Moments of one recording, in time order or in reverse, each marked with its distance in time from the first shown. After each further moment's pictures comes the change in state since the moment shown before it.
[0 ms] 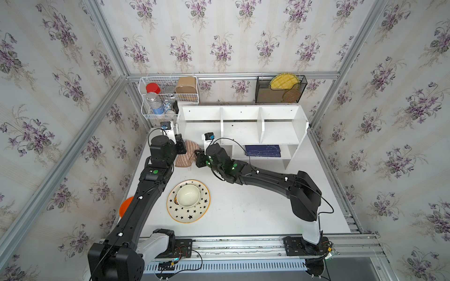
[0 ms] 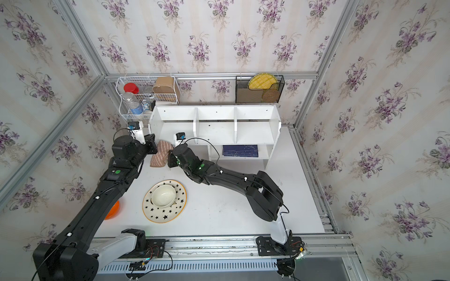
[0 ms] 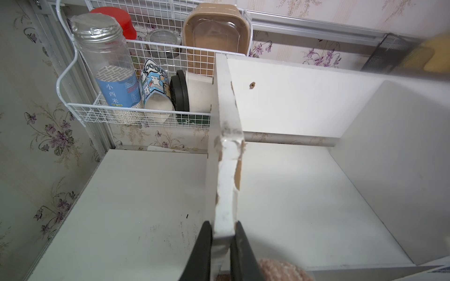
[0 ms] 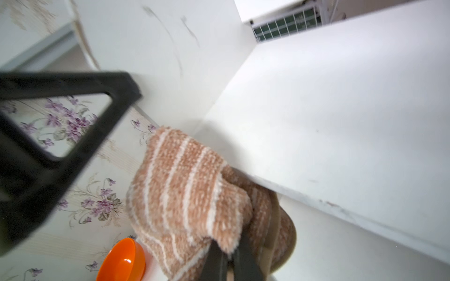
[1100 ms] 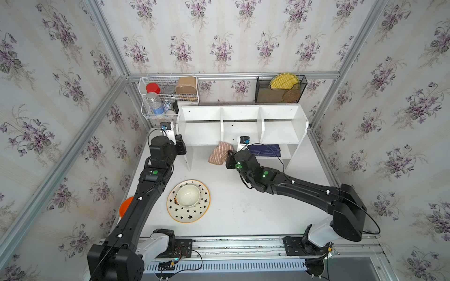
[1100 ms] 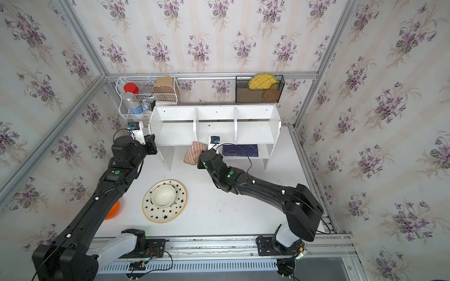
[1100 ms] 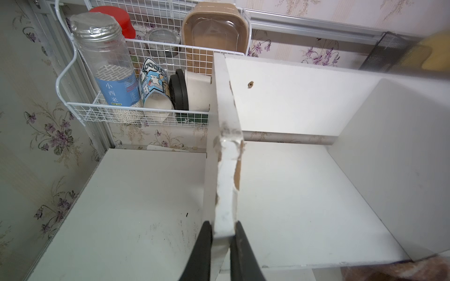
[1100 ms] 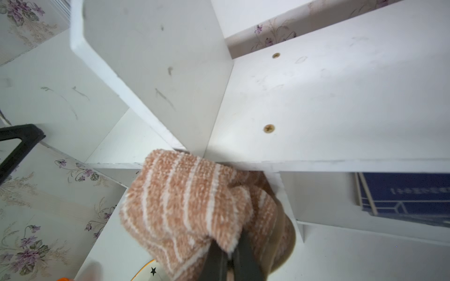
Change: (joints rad) left arm 0.000 -0.008 -0.002 -0.009 0.003 0.002; right arm -0.097 -0.428 -0.473 -0.061 0.271 0.076
